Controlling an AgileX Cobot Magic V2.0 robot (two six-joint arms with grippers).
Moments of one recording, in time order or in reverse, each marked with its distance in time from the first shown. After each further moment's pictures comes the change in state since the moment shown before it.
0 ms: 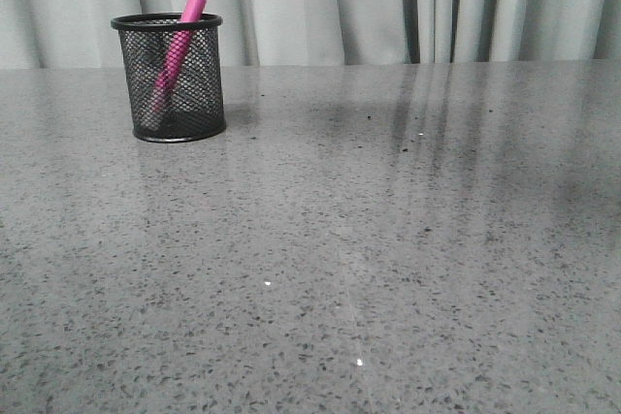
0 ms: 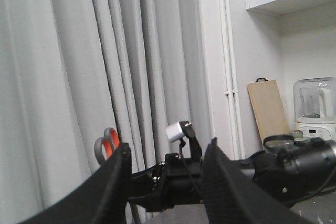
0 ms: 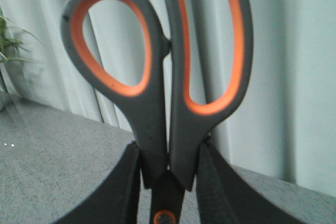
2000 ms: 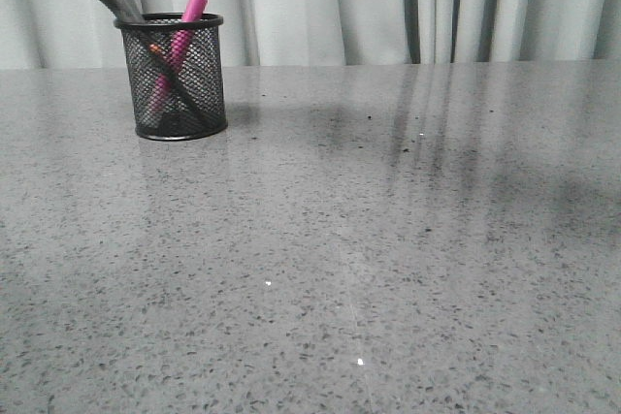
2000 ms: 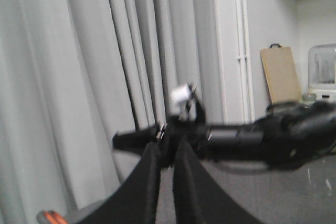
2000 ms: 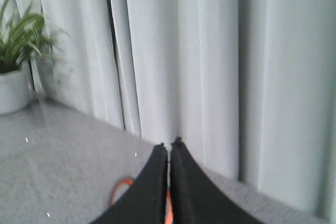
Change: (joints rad) left arm 0.000 -0.076 0.135 0.238 -0.018 -0.204; right arm 0.032 0.027 0.030 -0.093 -0.150 0.000
